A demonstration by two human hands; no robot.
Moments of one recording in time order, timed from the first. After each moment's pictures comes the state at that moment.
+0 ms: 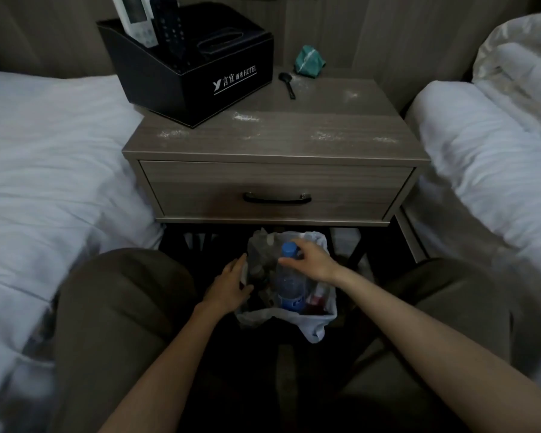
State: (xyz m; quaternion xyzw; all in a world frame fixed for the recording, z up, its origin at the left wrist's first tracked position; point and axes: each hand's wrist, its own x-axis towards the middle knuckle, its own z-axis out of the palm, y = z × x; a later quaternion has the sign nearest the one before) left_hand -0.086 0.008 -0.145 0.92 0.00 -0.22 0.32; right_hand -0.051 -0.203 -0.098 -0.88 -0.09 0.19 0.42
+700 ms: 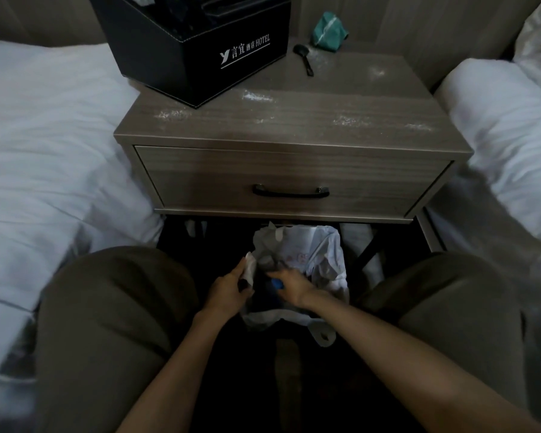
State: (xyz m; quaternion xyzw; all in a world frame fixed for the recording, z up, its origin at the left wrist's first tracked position) left_hand -0.083 0.017 -0.175 0.91 0.06 -0.21 0.34; right_hand -0.042 -0.161 -0.212 -0.91 -0.19 0.27 0.25
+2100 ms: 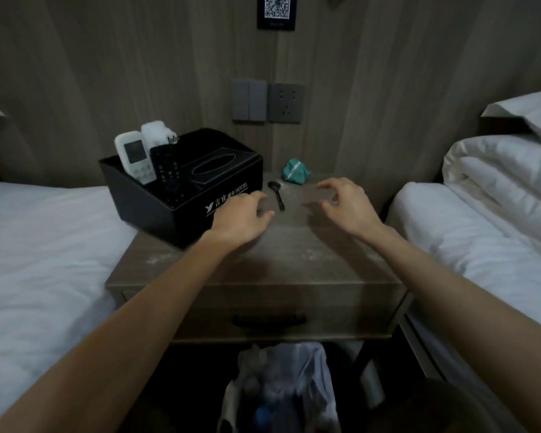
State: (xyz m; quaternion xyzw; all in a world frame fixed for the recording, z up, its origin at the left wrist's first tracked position) left_hand 0.116 -0.031 0.111 0.97 -0.11 0.08 0.20; right_hand 0.124 -0.252 0.117 -0.95 -0.10 -0.17 0.23
